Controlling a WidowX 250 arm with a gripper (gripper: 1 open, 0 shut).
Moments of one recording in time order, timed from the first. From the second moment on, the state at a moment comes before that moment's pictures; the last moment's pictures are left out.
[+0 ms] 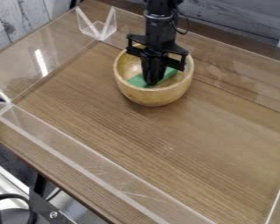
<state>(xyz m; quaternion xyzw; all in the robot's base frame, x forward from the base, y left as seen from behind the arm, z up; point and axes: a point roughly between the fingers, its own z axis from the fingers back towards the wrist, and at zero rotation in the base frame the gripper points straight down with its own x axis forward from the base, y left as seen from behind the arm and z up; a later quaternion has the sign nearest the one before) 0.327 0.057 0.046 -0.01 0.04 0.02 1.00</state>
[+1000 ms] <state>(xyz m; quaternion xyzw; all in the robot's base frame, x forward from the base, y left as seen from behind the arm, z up) 0.331 0.029 0.148 -0.02 -0.04 -0.01 1.00</state>
